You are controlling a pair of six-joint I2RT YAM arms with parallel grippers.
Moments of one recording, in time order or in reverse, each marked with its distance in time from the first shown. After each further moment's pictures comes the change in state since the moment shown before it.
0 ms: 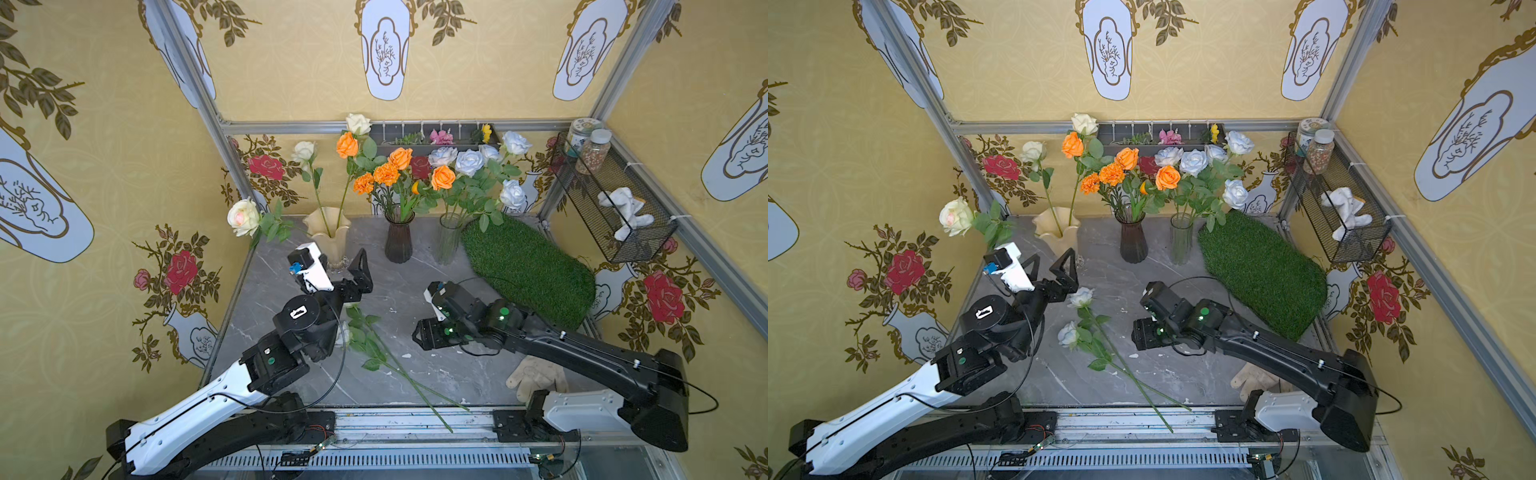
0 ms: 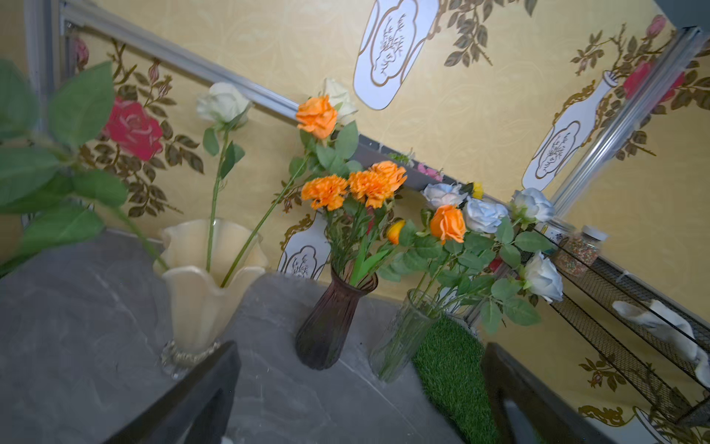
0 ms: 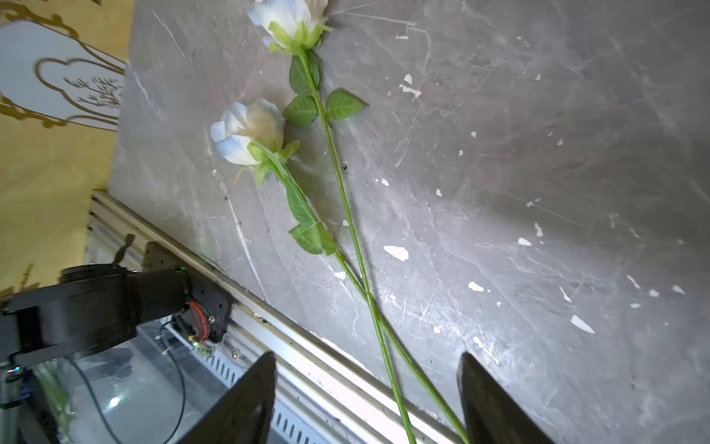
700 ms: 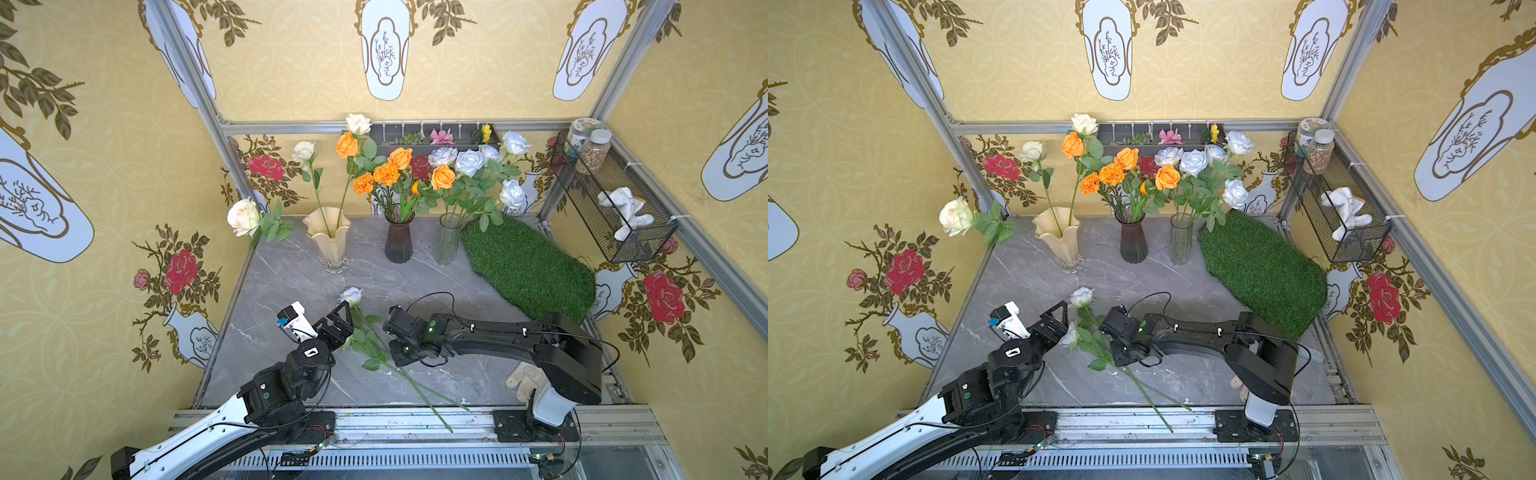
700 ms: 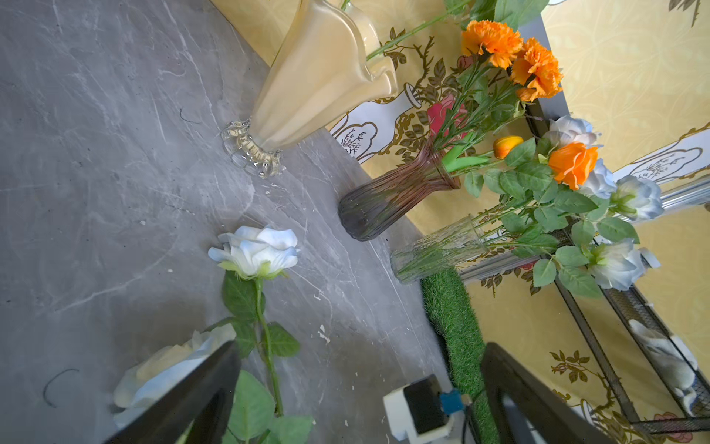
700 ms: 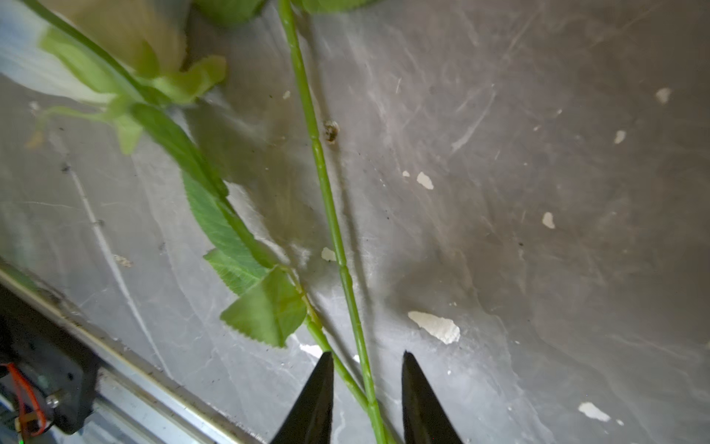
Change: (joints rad) left arm 0.000 -0.312 -0.434 -0.222 0.041 -0.672; right arm 0.103 0.423 0.018 0.206 0.036 -0.006
